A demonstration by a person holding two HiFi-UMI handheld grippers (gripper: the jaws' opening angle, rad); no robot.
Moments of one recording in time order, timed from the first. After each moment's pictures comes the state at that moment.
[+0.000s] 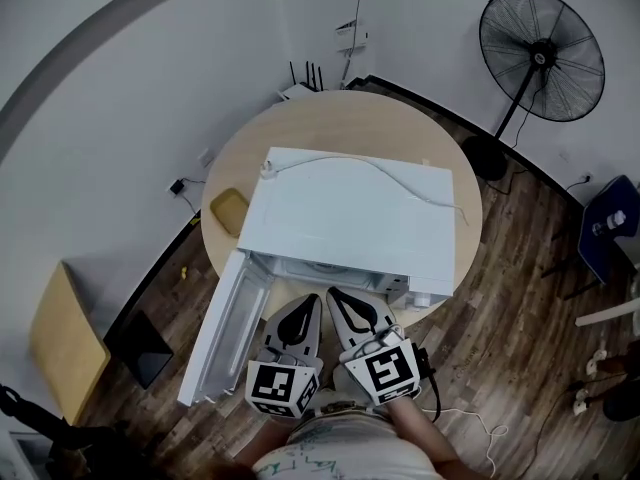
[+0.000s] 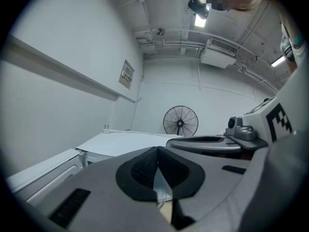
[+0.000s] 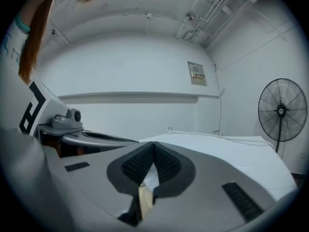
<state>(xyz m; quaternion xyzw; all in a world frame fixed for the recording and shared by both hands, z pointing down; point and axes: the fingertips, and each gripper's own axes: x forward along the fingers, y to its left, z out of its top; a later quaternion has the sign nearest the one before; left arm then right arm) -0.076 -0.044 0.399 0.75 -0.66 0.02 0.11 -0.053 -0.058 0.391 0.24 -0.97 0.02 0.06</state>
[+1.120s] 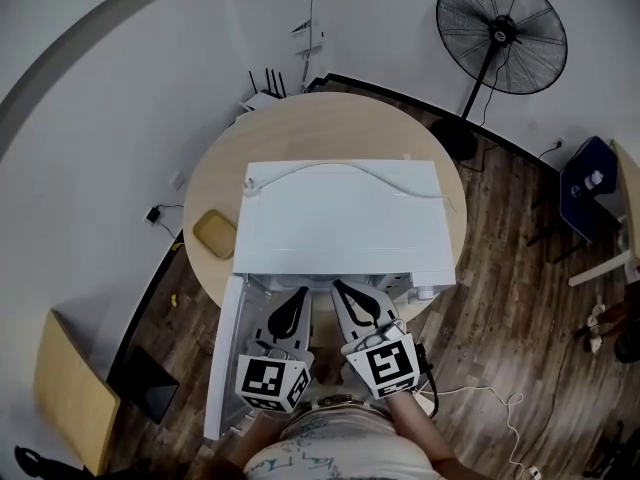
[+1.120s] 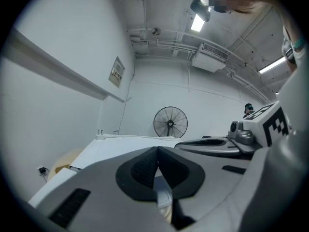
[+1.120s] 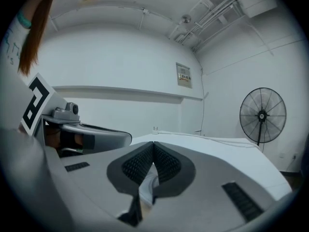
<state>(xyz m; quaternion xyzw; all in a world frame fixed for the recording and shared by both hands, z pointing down) -0.113 -0.074 0.390 0.80 -0.59 0.02 0.10 -0.066 -0.088 0.392 0.35 -0.93 0.02 0.08</state>
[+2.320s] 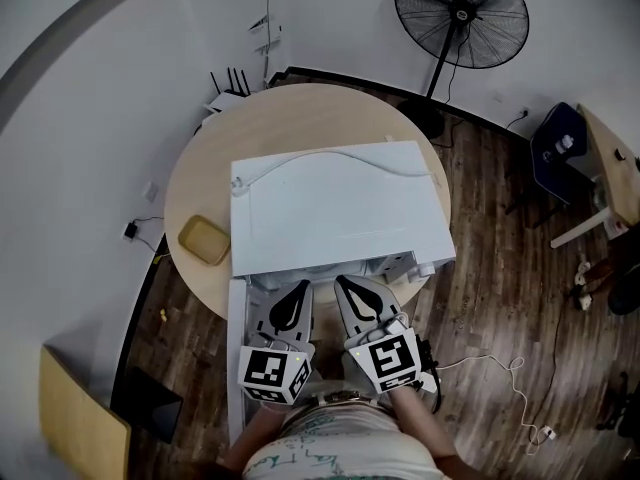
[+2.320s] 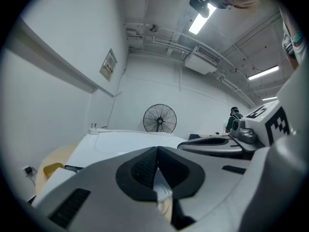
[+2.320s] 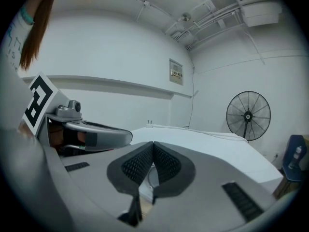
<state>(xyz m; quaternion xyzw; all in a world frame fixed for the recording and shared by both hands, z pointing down) -0.127 -0.076 0.408 0.84 -0.52 0.03 0.12 -0.074 -0.081 0.412 0.42 -0.90 0.01 0.11</state>
